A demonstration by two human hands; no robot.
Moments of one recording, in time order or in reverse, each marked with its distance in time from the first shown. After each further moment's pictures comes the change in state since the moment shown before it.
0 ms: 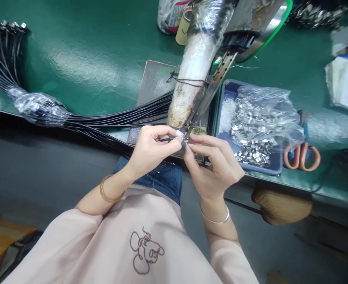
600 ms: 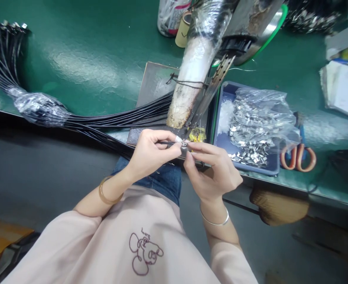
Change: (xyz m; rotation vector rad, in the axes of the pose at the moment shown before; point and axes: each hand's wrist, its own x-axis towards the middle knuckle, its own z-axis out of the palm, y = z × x) left_hand -0.005 0.003 0.000 -0.033 -0.064 -0.051; right_hand -0.008 0.001 -0.001 -0.002 0.028 -0.043
